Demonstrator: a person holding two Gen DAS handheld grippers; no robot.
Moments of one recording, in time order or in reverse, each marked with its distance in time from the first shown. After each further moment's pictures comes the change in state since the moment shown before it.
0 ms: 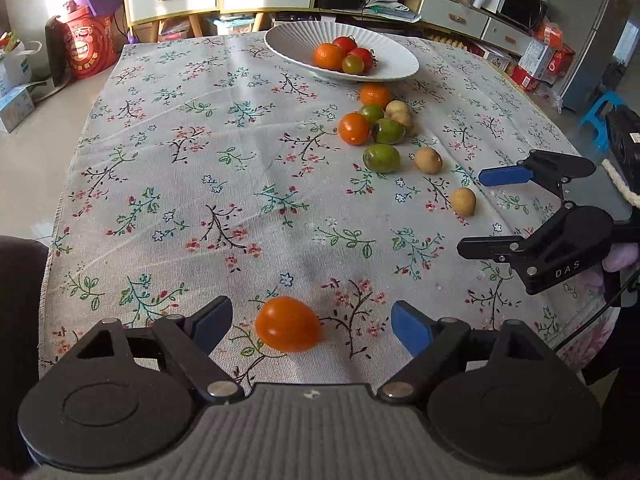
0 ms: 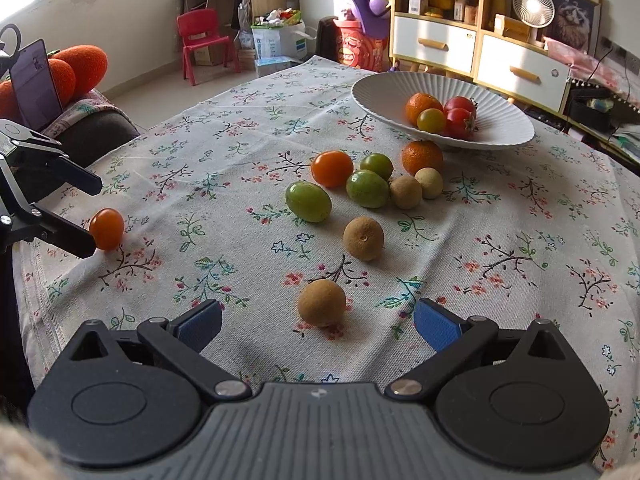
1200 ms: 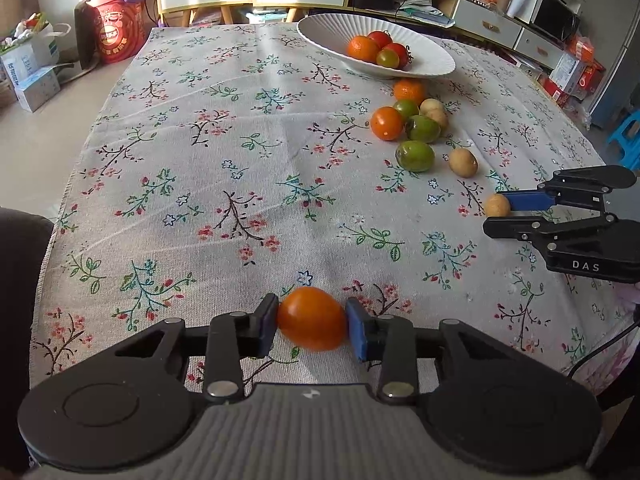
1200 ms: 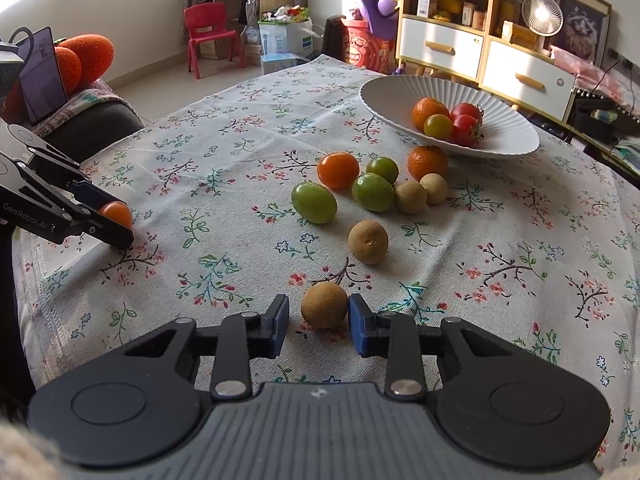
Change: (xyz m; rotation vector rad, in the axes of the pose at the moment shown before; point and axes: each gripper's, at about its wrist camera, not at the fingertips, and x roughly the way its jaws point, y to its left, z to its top) left arm 0.016 0.005 -0.001 -0.083 -0.013 0.077; right arm -0.001 0.003 0.005 -0.035 0.008 -0.011
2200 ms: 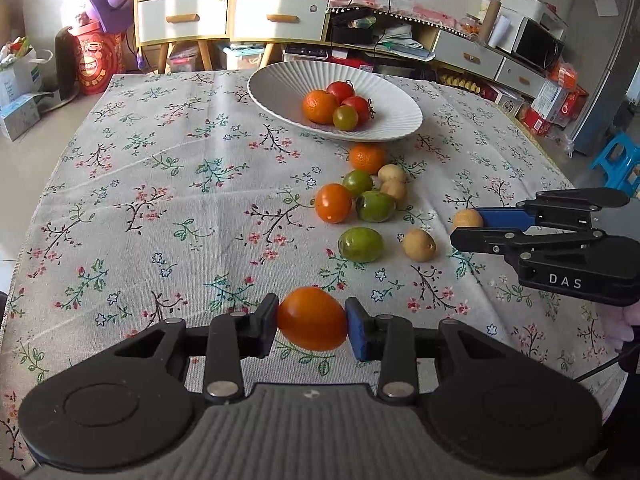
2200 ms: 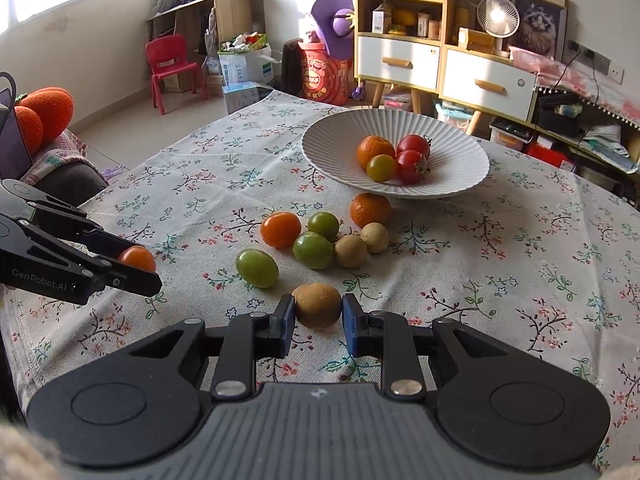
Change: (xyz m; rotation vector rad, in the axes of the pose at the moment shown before) left arm 0.014 -0.038 0.053 0.005 -0.109 -0.057; right arm -0.009 -0.035 0.029 0.108 -0.065 -0.060
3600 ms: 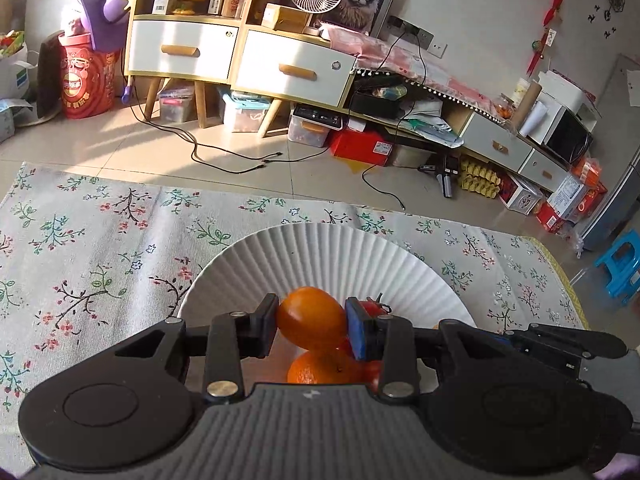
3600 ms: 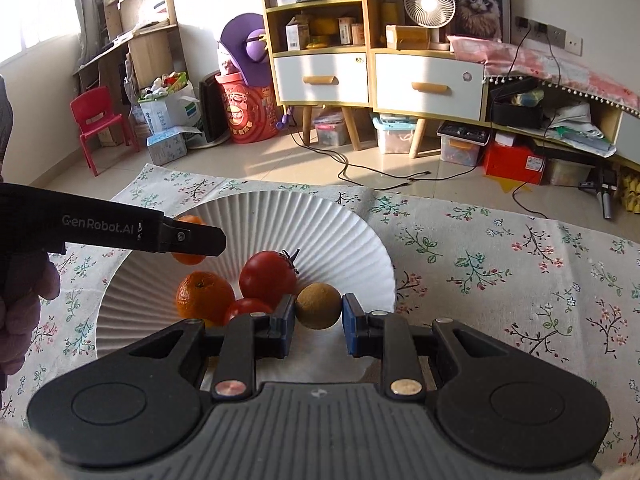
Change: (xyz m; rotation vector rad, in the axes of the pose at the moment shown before) left arm 0.131 0.011 0.180 -0.164 -0.136 -0.046; right arm 0.097 -0.111 0.088 0.158 -0.057 -0.078
